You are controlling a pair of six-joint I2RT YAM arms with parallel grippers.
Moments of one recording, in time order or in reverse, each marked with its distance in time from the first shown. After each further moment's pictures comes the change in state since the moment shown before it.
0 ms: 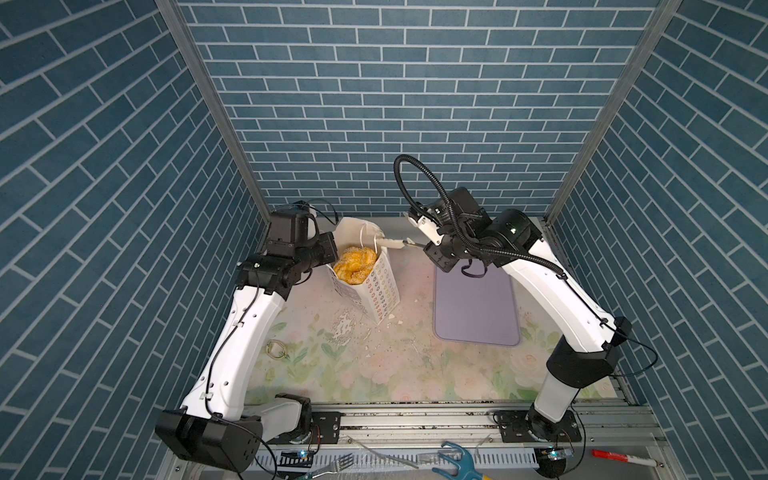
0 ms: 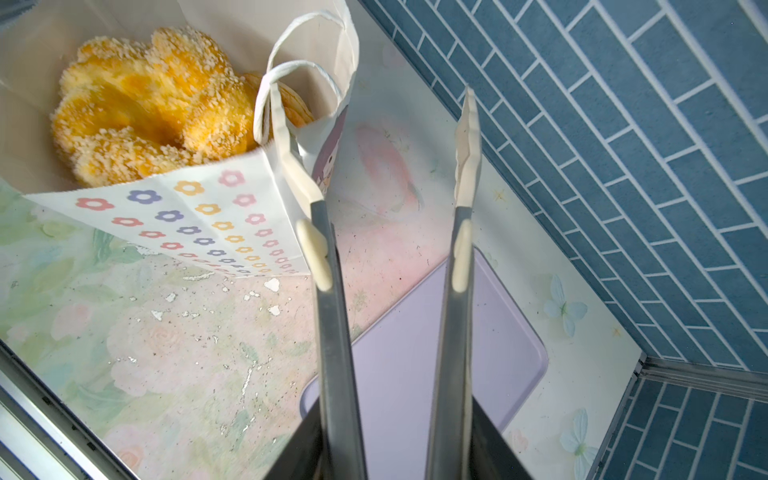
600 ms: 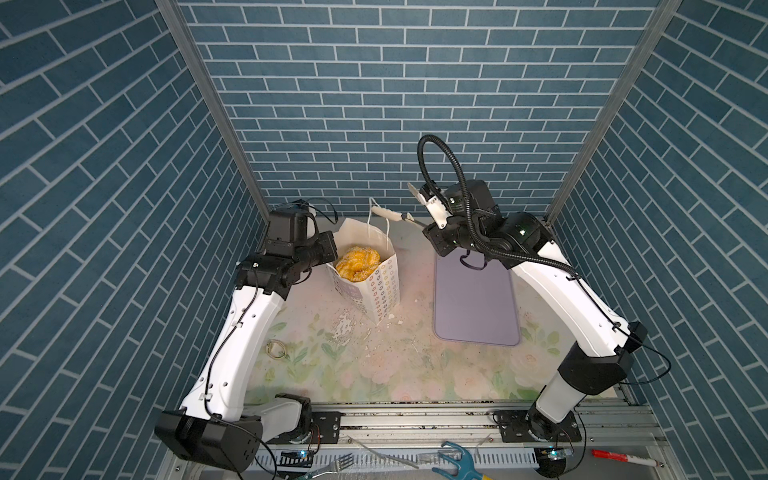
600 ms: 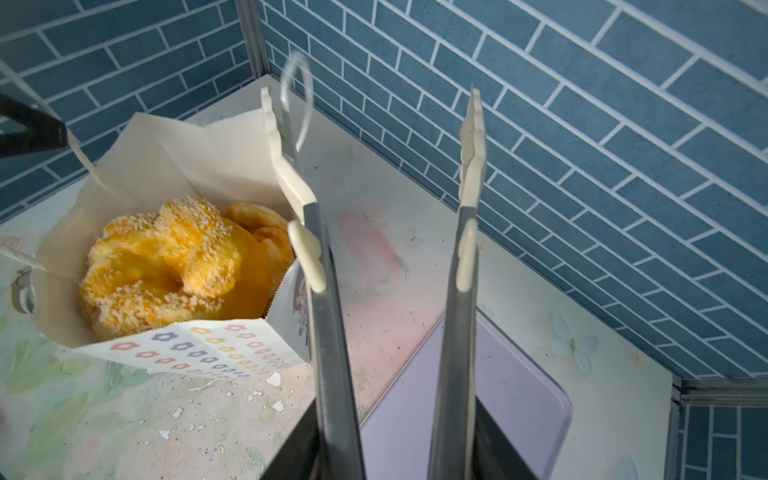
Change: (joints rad) left arm 0.000 0.000 0.013 -0.008 -0.001 0.000; right arm -0.065 -0.083 -0.134 0.286 -0.022 0.113
